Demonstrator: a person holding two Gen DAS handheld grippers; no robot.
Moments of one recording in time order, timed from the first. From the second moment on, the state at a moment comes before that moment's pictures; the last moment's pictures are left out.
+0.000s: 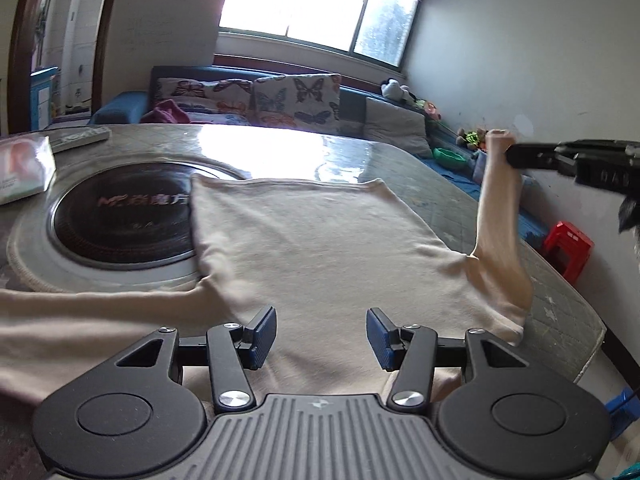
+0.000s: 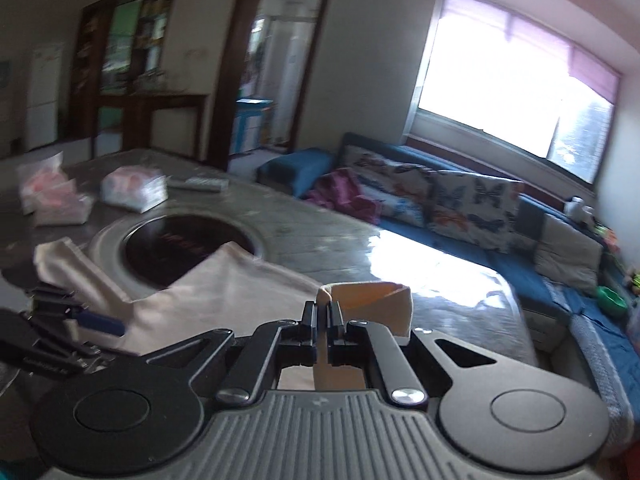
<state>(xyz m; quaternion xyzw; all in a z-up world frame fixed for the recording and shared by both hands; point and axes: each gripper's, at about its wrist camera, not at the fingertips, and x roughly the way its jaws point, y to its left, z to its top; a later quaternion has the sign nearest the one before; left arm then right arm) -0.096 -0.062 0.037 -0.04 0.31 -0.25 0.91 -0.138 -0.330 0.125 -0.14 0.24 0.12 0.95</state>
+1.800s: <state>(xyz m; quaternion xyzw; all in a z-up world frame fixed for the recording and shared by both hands) -0.073 -0.159 0.129 0.06 0.22 -0.33 0.92 -0.187 -0.369 0.033 -0.14 0.36 0.13 0.92</state>
